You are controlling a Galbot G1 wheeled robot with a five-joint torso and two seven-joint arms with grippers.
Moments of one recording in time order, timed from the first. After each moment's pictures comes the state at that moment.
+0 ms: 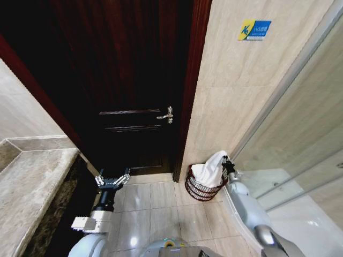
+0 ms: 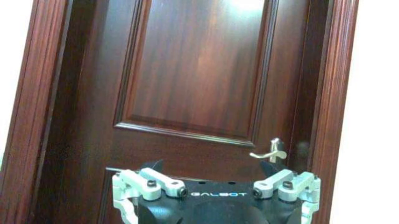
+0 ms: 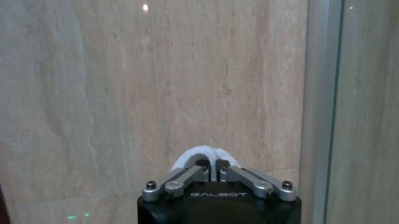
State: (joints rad) left arm 1.79 -1.42 -0.61 -2.30 -0.32 -0.19 0.05; right arm -0.84 1.19 0.50 0.81 0.47 0.45 -0.18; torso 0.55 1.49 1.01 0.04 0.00
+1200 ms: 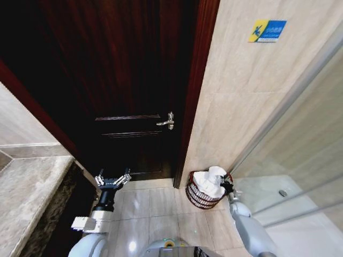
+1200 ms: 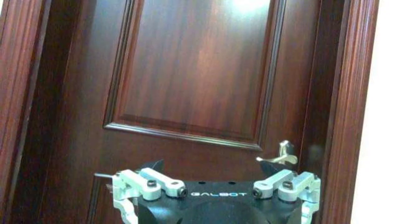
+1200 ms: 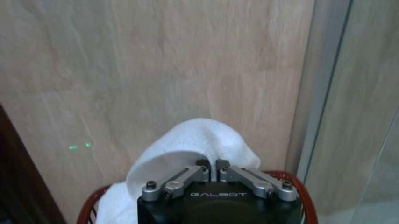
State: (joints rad) left arm 1.79 -1.42 -0.61 -2.30 -0.32 -0.19 0.05; right arm -0.97 1.26 0.59 0.75 0.37 0.33 -0.22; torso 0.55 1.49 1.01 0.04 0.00
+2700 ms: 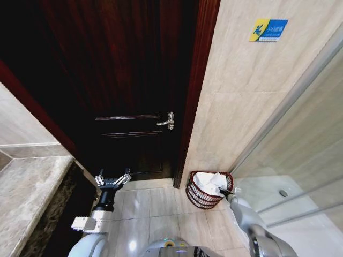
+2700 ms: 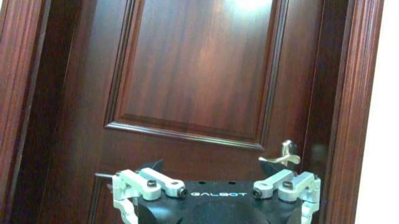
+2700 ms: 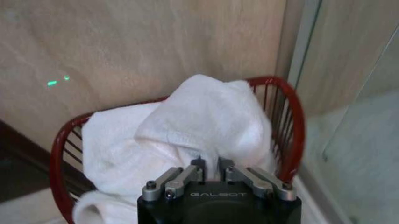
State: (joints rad) left arm 1.79 -1.42 -0.61 -2.30 -0.32 -0.19 0.05; right arm -0.78 1.24 0.79 0.43 0.15 0.06 -0.38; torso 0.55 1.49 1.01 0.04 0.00
